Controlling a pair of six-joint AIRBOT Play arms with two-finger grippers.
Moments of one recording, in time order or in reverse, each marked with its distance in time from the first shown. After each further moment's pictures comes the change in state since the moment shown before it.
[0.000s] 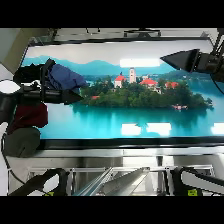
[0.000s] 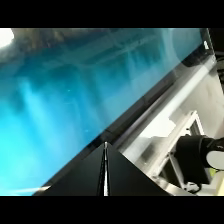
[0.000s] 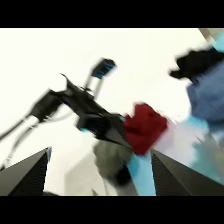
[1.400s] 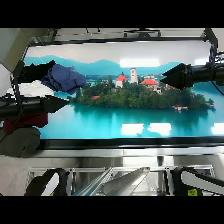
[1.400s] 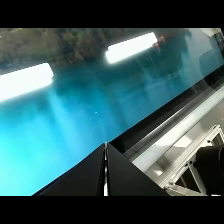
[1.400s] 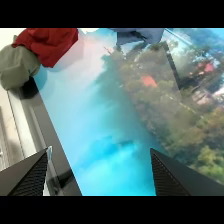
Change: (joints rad) left arm 0.133 0.331 -0.128 0.022 -0.036 0.005; right arm -0.025 0.014 0.000 -0.492 -0.009 -0.185
